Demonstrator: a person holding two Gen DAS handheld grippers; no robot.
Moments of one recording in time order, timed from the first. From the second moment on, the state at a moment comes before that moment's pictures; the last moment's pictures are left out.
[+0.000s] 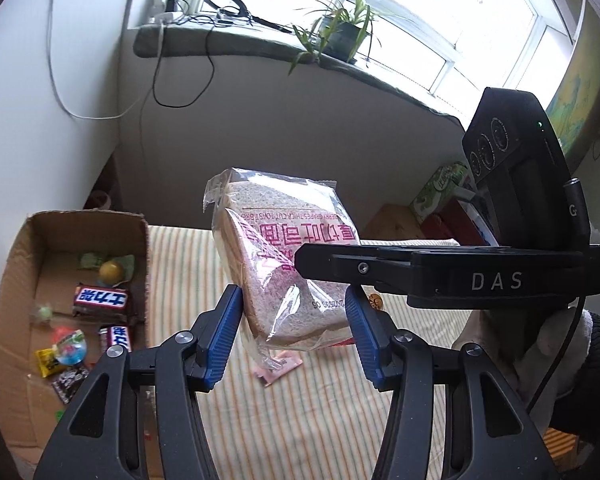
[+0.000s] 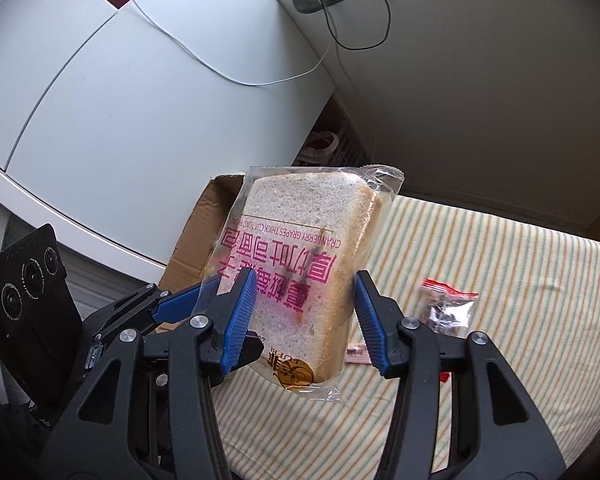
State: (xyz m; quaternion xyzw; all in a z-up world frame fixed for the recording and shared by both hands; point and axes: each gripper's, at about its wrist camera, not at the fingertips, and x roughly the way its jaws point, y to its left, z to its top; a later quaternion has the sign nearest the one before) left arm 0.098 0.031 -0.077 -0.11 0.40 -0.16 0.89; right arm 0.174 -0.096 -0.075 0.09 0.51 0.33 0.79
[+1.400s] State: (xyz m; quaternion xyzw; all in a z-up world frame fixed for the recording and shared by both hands) left arm 0.044 0.170 -0.111 -0.18 0.41 0.00 0.89; right arm 0.156 0.096 -0.123 -0.02 0.56 0.43 0.71
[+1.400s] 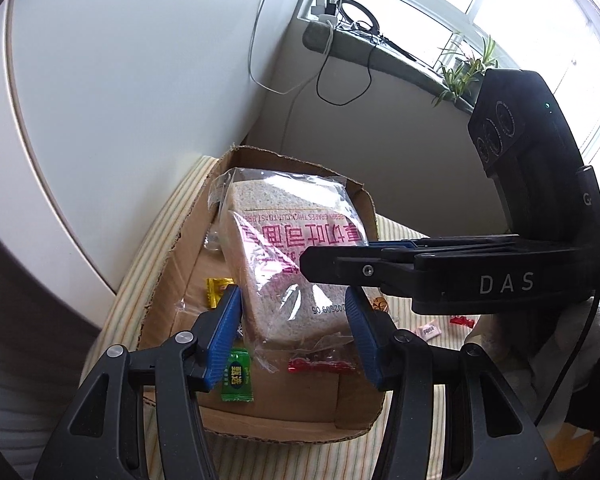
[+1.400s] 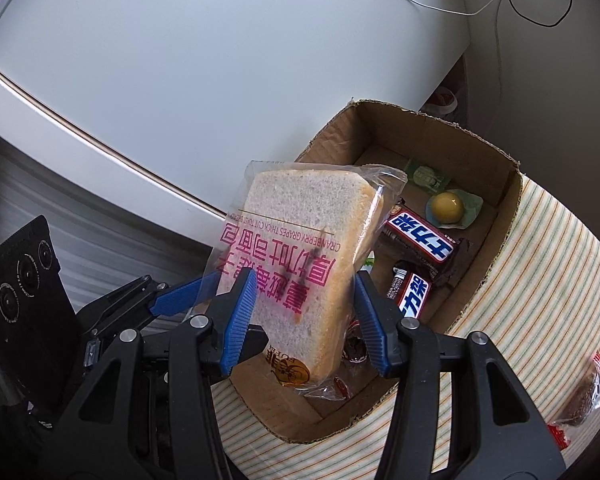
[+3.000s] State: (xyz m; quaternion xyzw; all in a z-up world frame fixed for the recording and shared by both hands) left arm 0.065 0.051 -0.102 -0.10 0.42 -0.15 0.89; right arm 0.168 -0.122 -0.107 0.01 0.53 0.22 0.82
